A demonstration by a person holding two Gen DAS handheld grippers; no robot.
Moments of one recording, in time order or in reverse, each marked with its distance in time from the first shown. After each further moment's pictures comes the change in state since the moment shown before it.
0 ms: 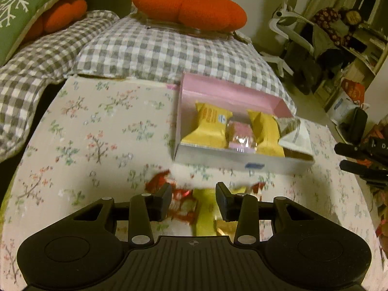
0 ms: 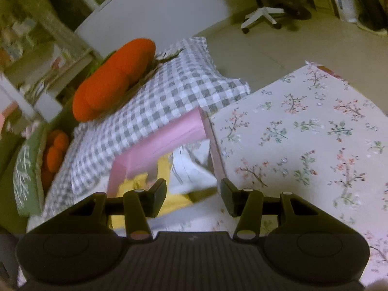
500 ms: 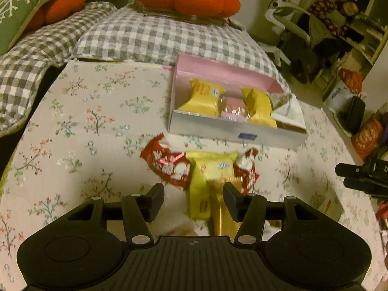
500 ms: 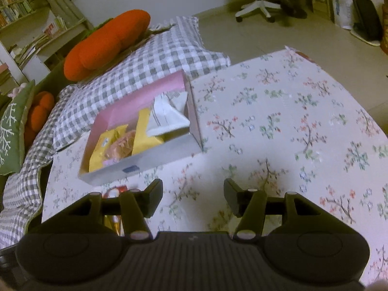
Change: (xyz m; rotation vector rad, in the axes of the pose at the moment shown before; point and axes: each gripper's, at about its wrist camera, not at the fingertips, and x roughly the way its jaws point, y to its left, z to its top) left arm -0.009 -0.008 -0.034 0.020 0.040 -0.003; right arm -0.024 -0.008 -0.041 -0.058 0.086 -0.102
